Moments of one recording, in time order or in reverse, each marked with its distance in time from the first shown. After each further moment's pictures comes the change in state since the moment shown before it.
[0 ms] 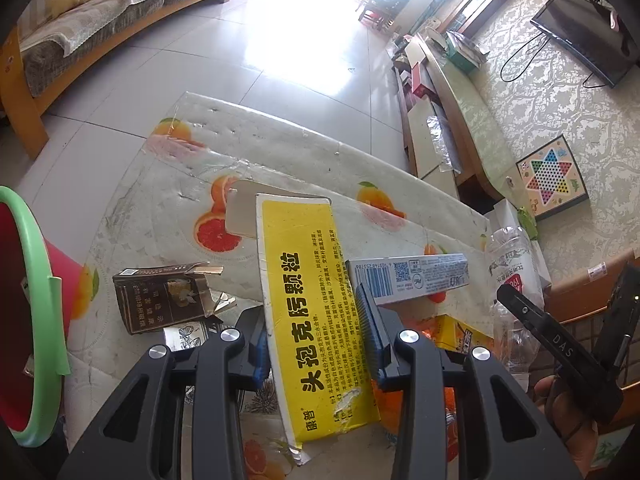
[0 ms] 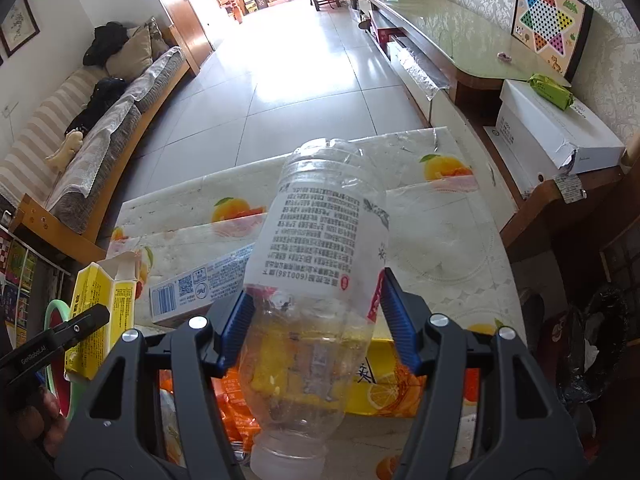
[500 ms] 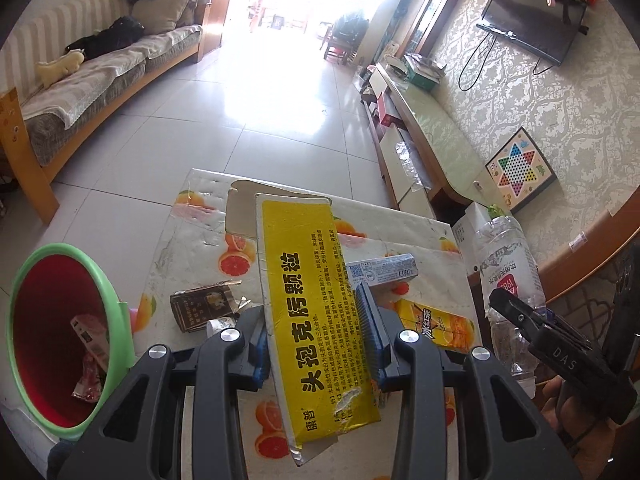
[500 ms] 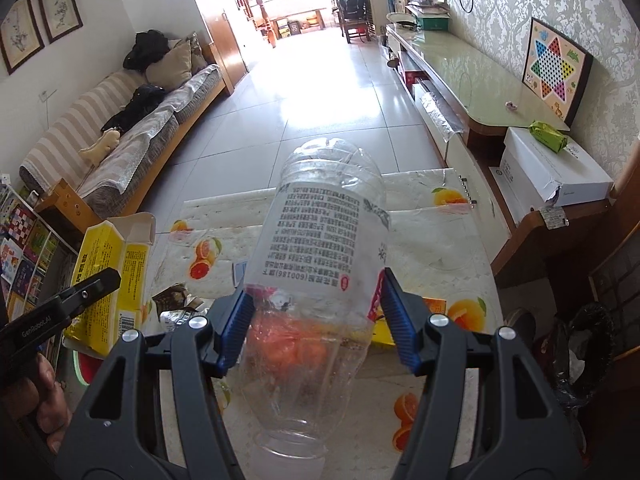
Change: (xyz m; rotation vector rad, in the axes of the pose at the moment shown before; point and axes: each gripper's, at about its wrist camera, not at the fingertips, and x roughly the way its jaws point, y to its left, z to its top) left arm -0.120 -0.023 -0.025 0.160 -0.156 0.010; right arm -0.105 0.044 -0.034 -0.103 -0.111 0.059
